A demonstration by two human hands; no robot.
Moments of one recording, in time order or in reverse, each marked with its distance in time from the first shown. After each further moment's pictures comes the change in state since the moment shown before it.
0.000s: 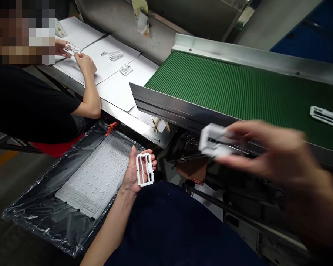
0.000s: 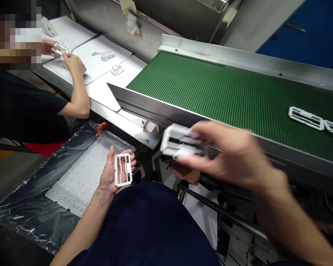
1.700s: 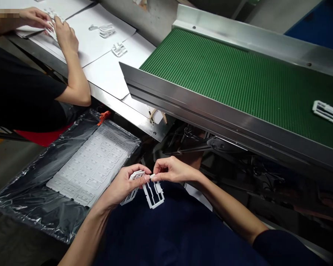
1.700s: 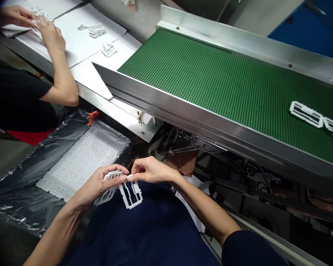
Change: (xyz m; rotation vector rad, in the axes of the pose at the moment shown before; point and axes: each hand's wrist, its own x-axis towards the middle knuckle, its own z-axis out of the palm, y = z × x) left_hand -0.045 0.003 -0.002 1.042 0.003 -0.138; right_hand -0.006 -0.060 0.164 1.076 -0.745 0.170
